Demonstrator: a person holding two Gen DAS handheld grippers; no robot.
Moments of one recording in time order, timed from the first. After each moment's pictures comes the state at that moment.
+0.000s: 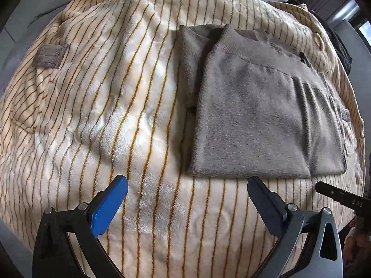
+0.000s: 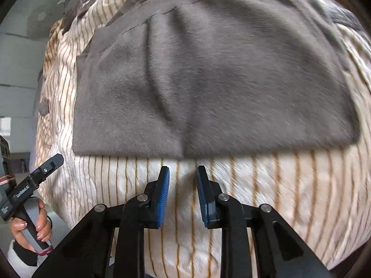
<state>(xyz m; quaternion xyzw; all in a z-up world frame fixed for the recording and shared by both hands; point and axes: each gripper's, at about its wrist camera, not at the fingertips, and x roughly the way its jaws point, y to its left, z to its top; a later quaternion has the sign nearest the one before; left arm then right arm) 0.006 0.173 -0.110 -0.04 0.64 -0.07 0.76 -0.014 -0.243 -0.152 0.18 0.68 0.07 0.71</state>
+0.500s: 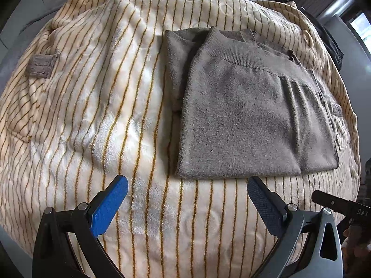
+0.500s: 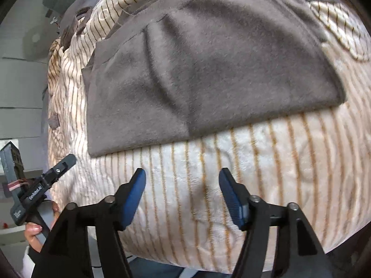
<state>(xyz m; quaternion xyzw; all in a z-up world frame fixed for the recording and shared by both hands) 0.008 0.167 -0.102 -0.04 0.64 -0.10 0.76 -0.037 -0.245 -0.138 0.25 0.67 0.05 0.70</state>
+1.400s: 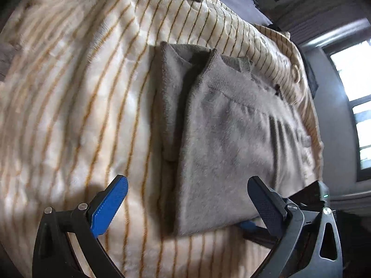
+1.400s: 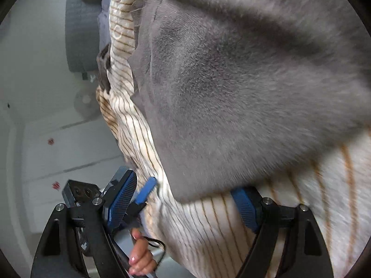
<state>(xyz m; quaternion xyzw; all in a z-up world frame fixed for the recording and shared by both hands) 0.080 0.200 -0.144 -0.19 0.62 -0.20 0.74 0.000 -0.157 -0.223 0.58 0.52 0.13 0.61</state>
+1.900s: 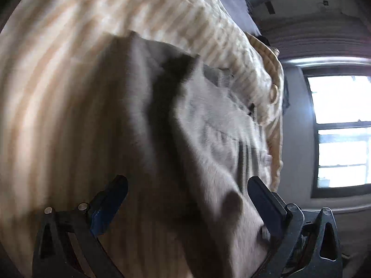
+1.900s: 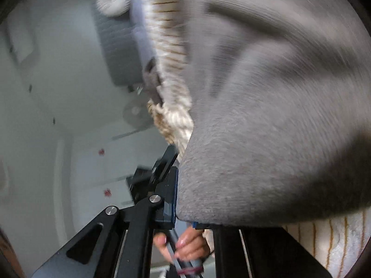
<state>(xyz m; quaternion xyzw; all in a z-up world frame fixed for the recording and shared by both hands) 0.142 0.171 -0.176 -0.32 0.62 -0.27 0.66 0.030 -0.174 -0.193 0.66 0.42 0.23 0.58</state>
